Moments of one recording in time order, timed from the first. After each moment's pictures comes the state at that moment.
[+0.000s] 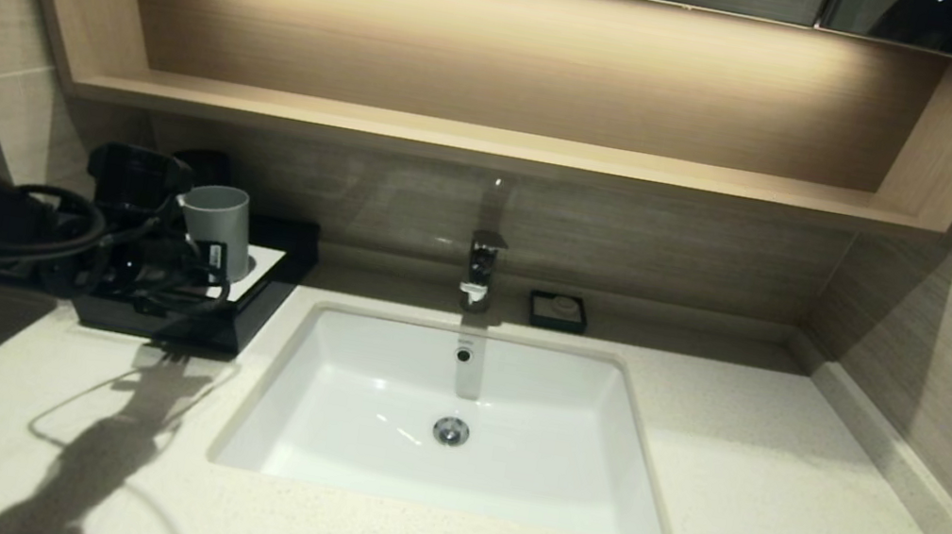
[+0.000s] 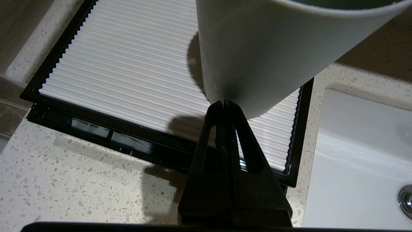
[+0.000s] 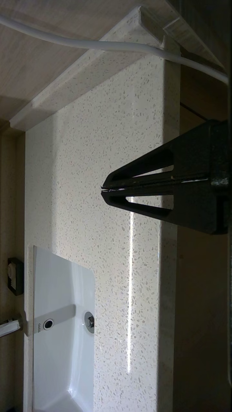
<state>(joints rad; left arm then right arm) 0.00 2.03 -1.18 -0.32 0.19 -0.13 0.00 0.00 0.00 0.00 0.00 0.00</state>
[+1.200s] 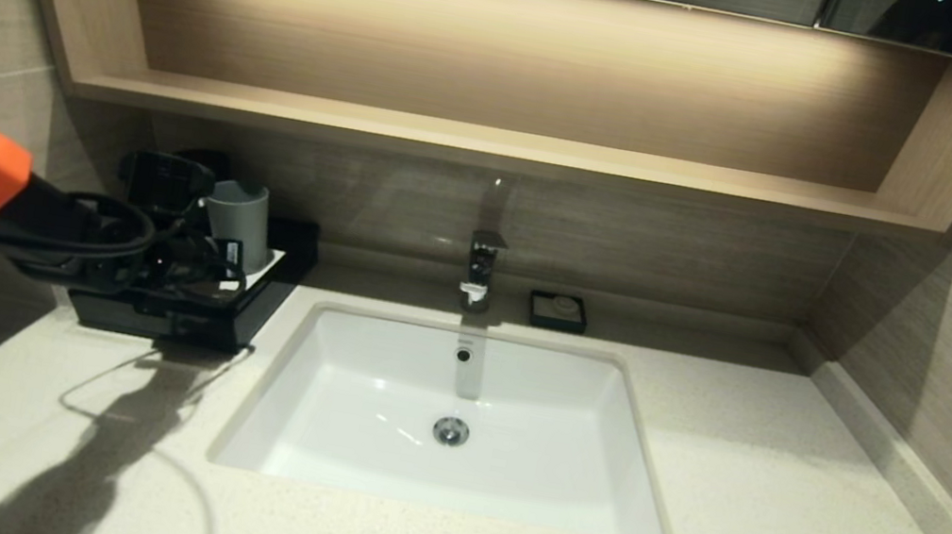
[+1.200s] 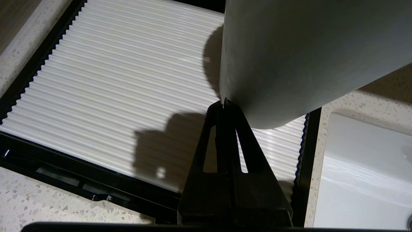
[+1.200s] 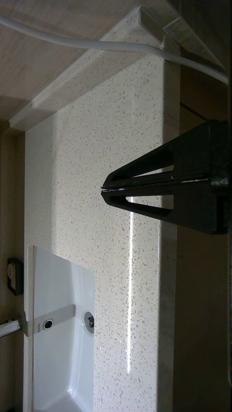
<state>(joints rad) 0.01 2.15 -1.32 -0.32 0.19 -0.13 0.00 0.00 0.00 0.00 0.00 0.00</state>
